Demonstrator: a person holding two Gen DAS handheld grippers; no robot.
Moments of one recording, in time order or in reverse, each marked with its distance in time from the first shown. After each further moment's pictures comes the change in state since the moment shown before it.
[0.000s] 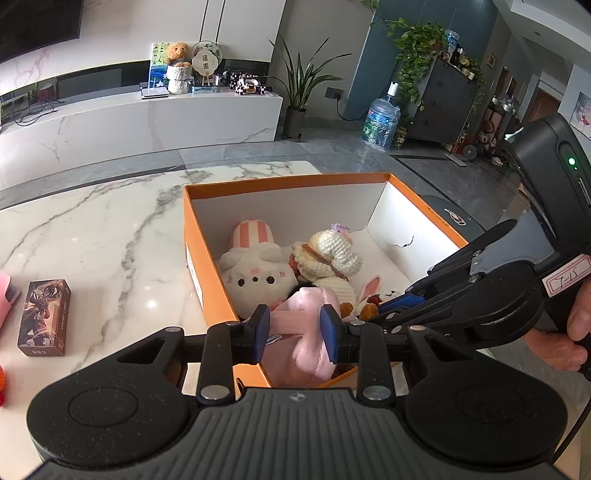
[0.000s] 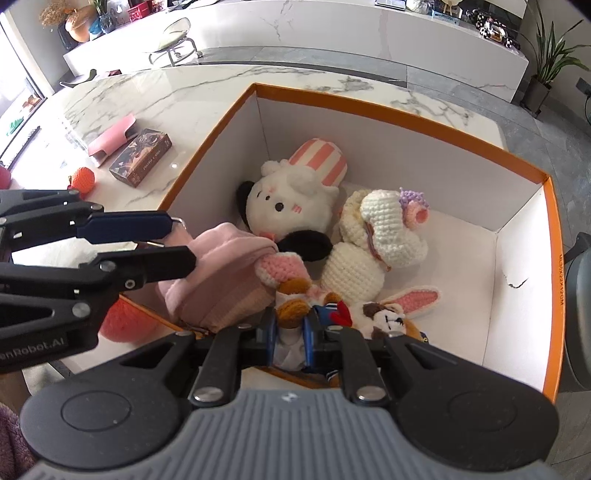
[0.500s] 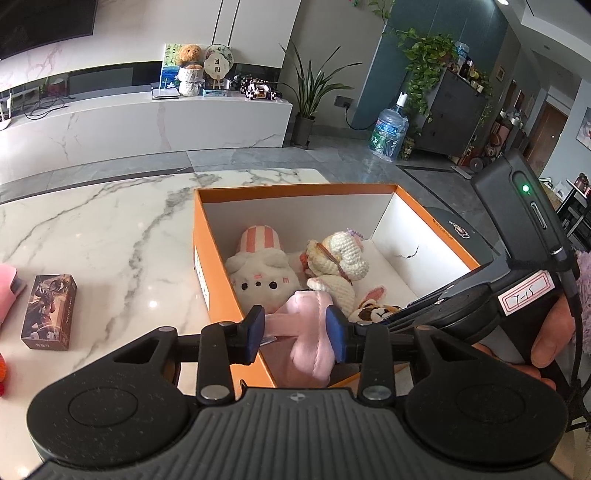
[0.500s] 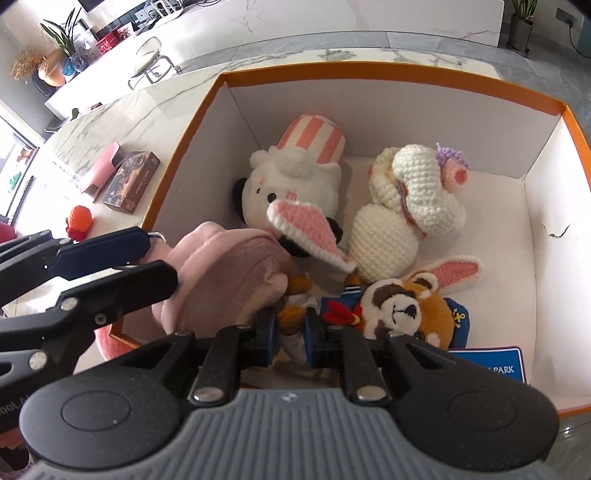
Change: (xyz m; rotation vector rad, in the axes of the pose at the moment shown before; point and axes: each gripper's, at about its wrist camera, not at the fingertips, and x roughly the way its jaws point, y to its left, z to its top) left arm -0.009 0.003 -0.001 -0.040 -0.025 0.013; right arm 0.023 -0.010 -0.003 0.195 0.019 0.082
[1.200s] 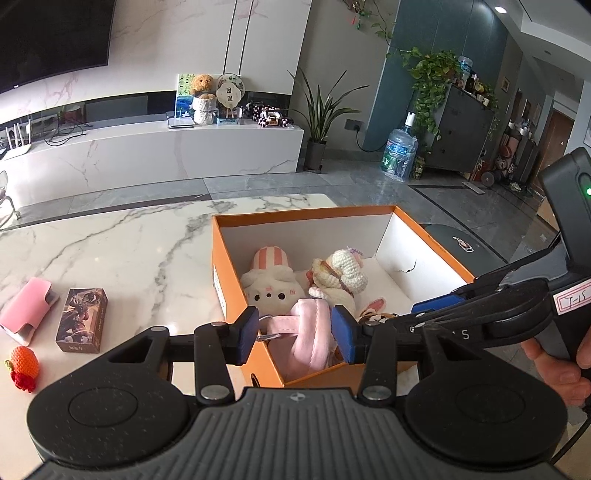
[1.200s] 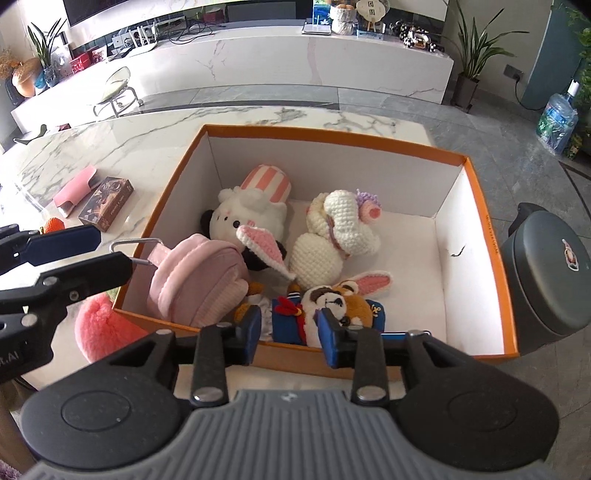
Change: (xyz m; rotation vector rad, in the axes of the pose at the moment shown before) left arm -0.041 -0.014 -0.006 0.020 -0.084 0.068; right arm -0.071 0.021 -0.036 -0.046 -0.182 -0.235
